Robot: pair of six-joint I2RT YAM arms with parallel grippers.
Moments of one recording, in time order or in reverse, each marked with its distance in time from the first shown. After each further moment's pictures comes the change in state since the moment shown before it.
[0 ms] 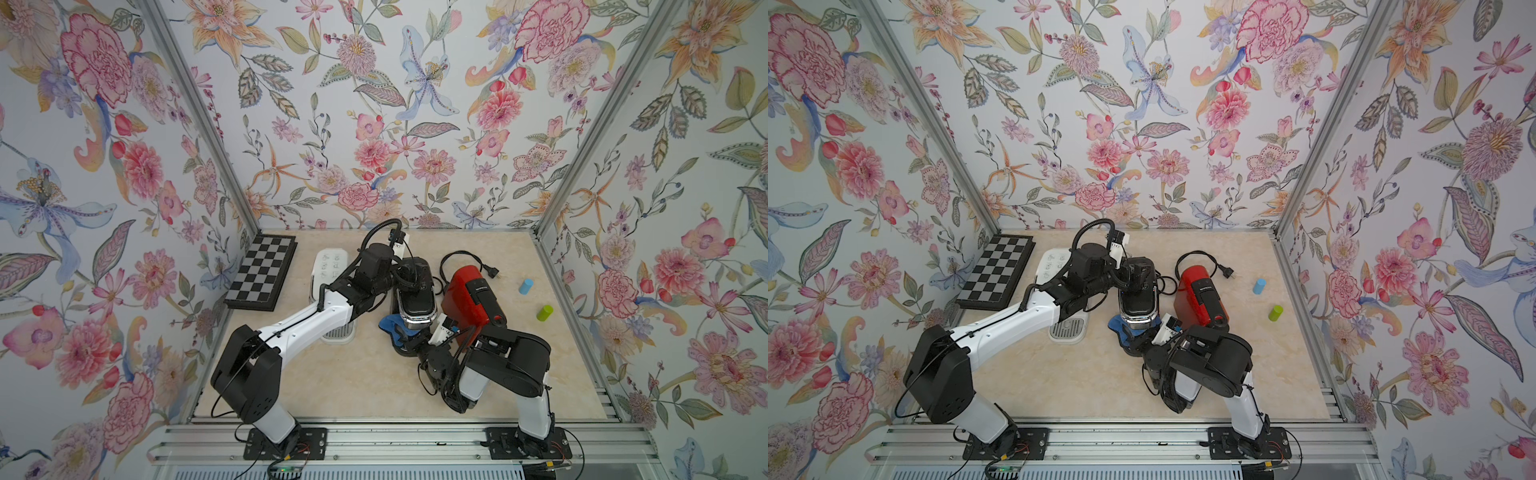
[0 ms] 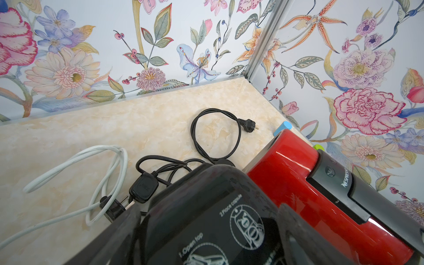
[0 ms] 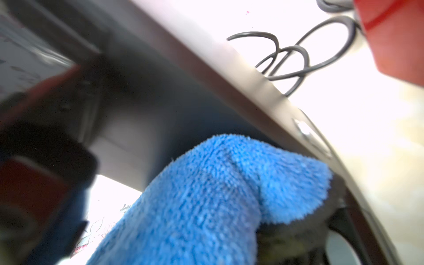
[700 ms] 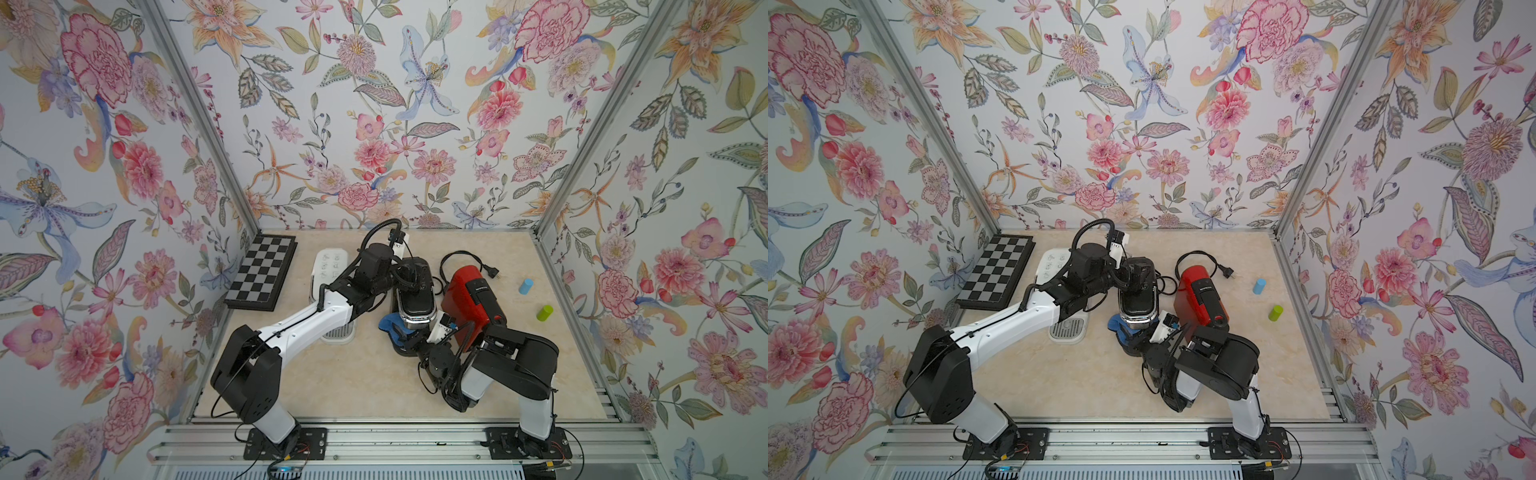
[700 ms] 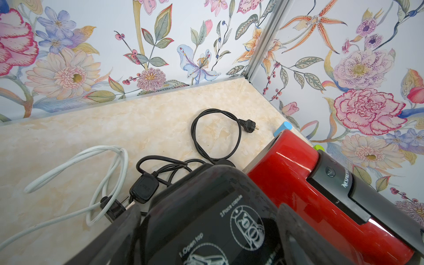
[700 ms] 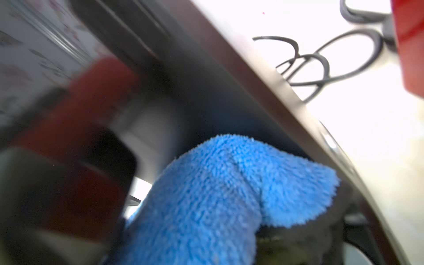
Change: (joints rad) left arm 0.000 -0.001 -0.002 0.001 0.000 0.000; right arm 0.000 -0.087 0.001 0.010 -0.050 -0.129
